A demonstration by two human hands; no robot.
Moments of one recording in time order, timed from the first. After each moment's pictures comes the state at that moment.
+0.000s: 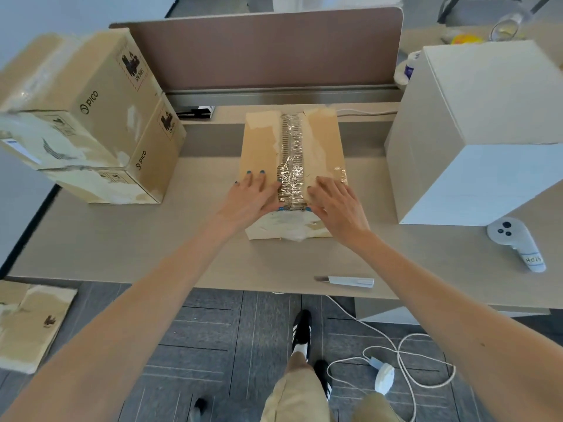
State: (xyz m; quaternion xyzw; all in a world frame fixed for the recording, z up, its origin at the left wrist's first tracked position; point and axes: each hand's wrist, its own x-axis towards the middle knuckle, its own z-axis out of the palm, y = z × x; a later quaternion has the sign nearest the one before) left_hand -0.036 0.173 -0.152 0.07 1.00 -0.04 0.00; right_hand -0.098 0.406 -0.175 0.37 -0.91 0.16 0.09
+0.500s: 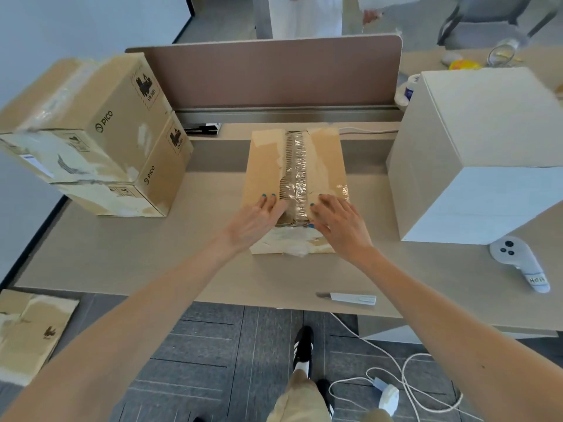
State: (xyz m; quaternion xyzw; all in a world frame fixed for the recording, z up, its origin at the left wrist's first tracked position) left_hand -0.032 0.183 -0.139 0.18 0.96 -0.13 -0.17; right_hand -0.098 0.407 -0.169 0.35 -0.92 0.18 0.05
